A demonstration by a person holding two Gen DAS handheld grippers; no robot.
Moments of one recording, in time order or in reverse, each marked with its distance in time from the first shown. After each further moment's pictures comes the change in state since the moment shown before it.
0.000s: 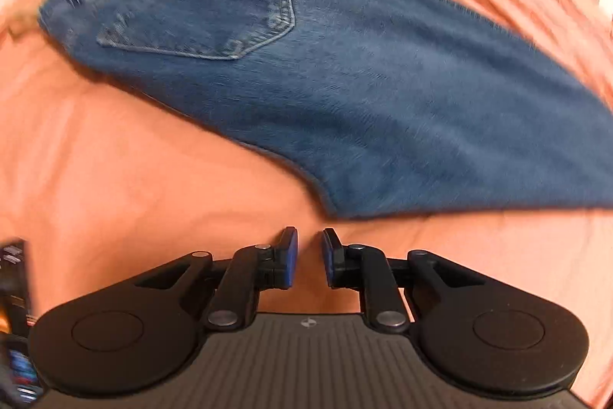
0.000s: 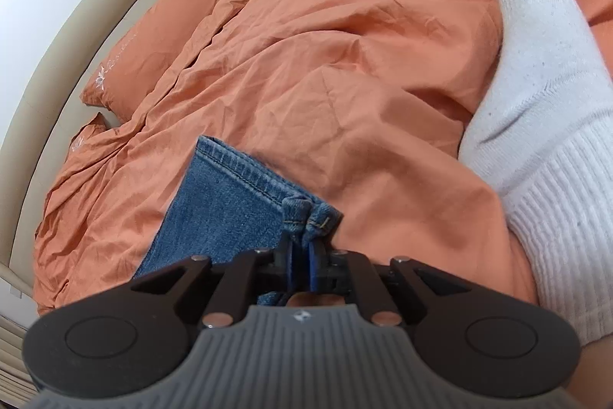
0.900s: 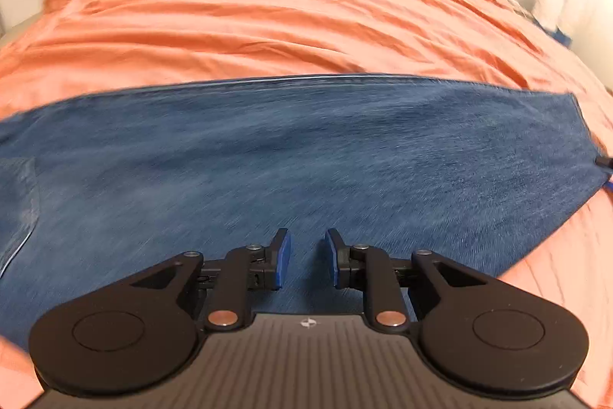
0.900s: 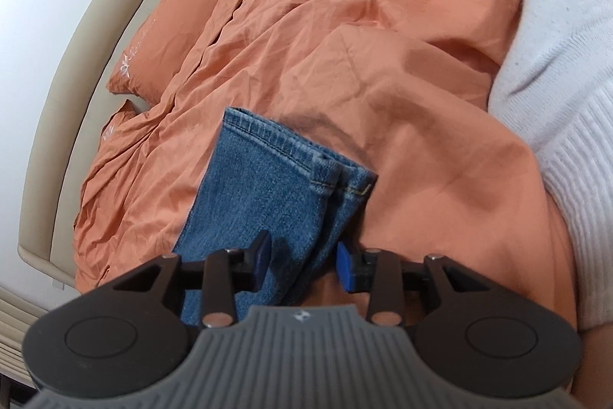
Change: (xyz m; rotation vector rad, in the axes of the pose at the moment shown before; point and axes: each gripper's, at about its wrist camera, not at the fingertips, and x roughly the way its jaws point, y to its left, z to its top) left arm 0.042 -0.182 0.059 0.357 -0.238 -0.187; right arm 0.003 -0.003 -0.004 0.060 0.111 0.128
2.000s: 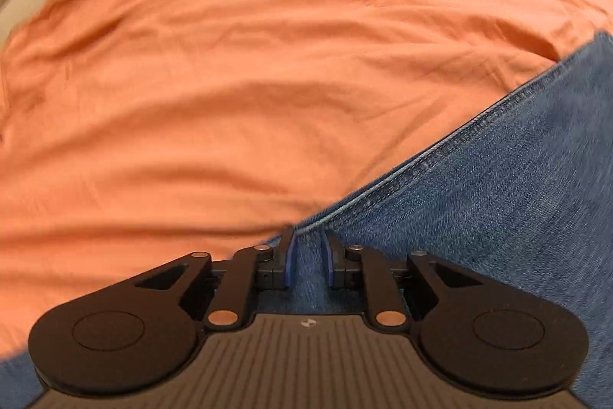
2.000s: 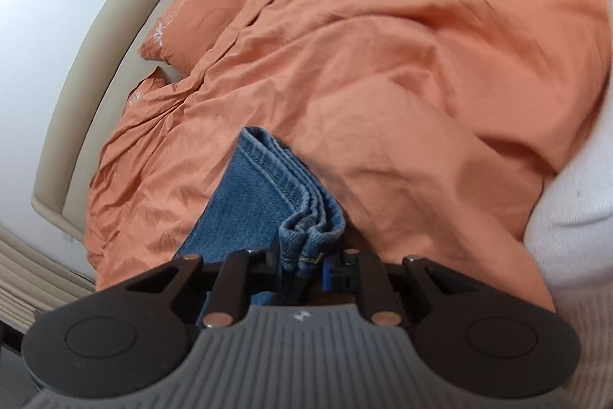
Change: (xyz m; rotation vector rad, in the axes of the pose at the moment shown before) left arm 0.123 -0.087 0.116 0.422 0.018 0.059; right arm 0.019 -0.002 0.047 -0.171 0.064 0.080
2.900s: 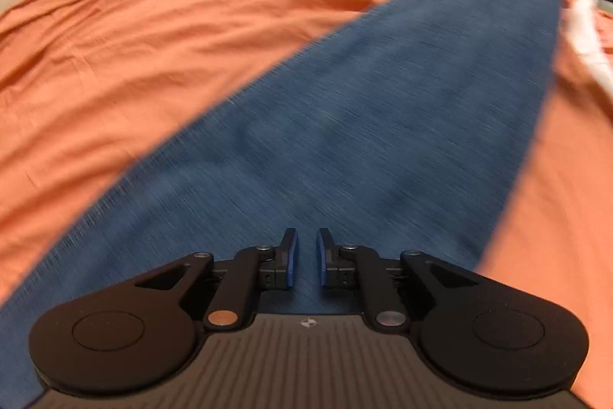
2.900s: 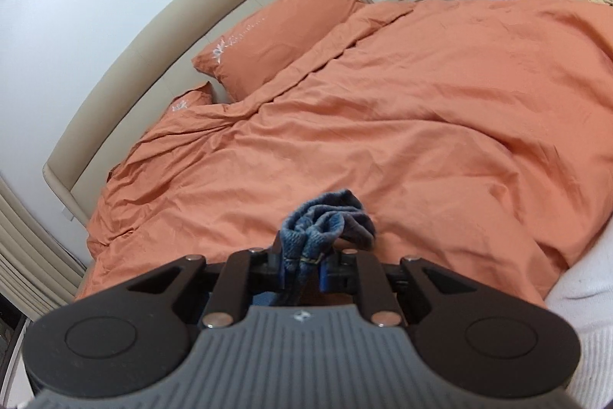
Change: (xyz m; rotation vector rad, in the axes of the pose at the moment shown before) left arm -0.077 -0.081 -0.058 0.128 0.010 -0.249; right arm -0.045 0.087 0.008 -0.211 -0.136 0.028
